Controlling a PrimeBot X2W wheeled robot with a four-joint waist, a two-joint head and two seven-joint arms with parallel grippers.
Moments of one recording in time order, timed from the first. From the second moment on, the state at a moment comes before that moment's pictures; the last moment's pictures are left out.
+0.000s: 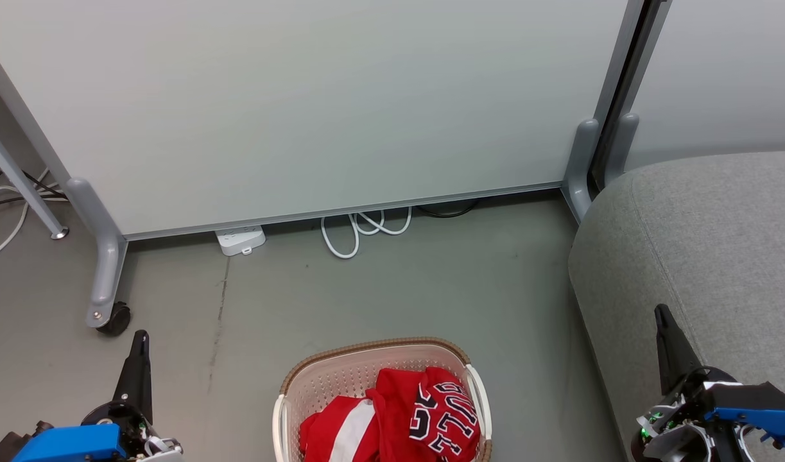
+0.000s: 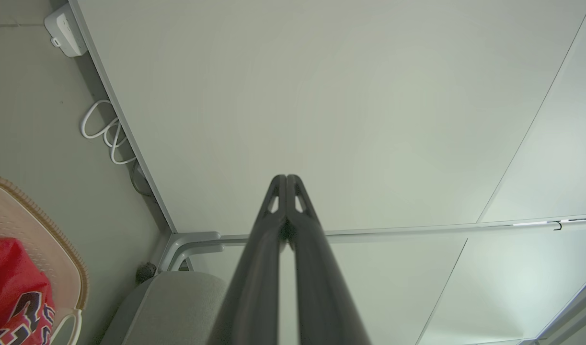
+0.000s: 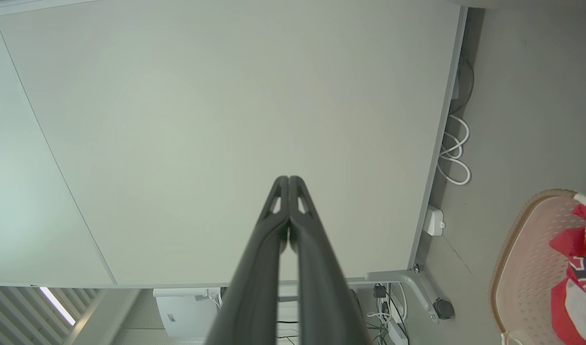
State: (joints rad) left arm -0.10 0.05 0.12 0.25 -1.62 -0.13 0.11; right arm -0.10 -0.05 -0.11 0.25 1.61 0.13 0.11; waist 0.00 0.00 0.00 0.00
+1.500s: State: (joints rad) left arm -0.10 0.04 0.01 0.22 -1.09 -0.06 -0.04; right arm -0.08 -0.05 -0.01 0.25 1.12 0.13 -0.04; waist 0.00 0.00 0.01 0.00
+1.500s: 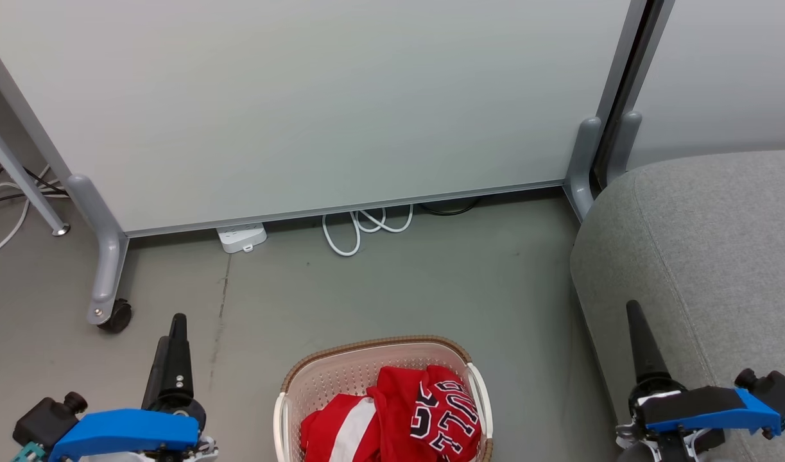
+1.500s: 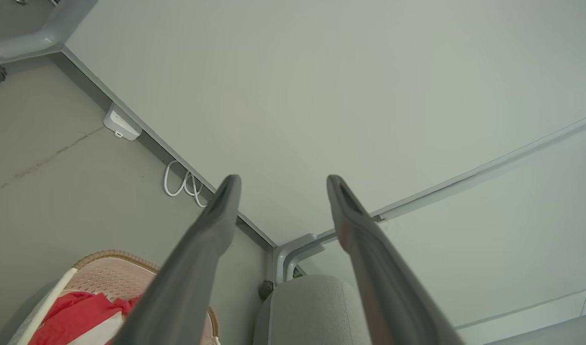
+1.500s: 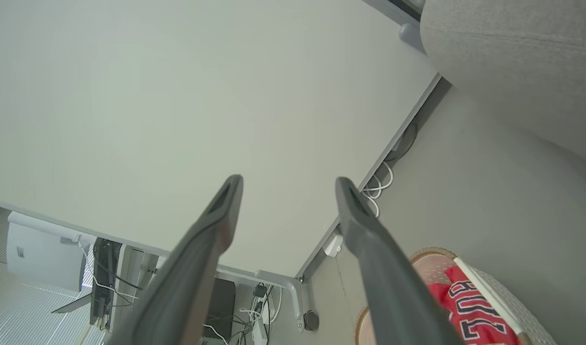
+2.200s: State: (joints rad) left arm -0.12 0.04 -0.07 0.22 -0.72 -0.03 -0.10; right arm -0.09 -0.06 0.05 0.26 0.79 0.13 -0.10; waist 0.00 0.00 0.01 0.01
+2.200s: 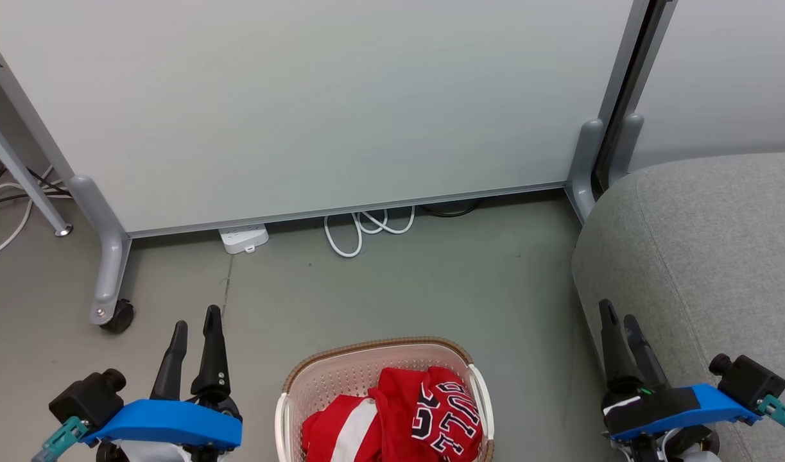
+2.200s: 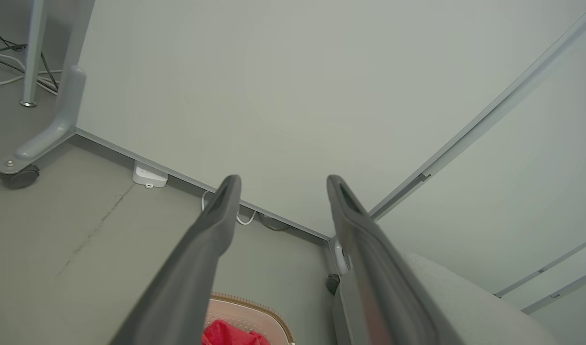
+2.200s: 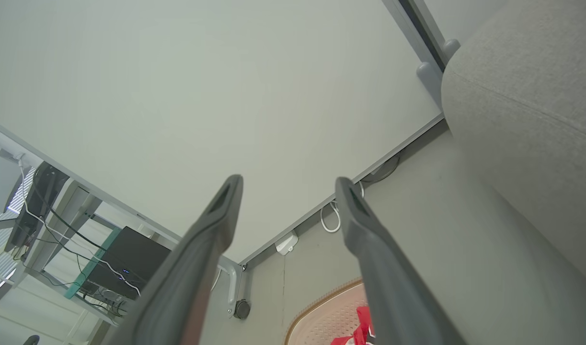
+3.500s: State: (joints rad) left arm -0.14 0.04 -0.13 0.26 -0.31 -0.02 -0.20; right arm -0.10 -0.06 0.08 0.33 0.38 0.13 -0.20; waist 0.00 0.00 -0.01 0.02
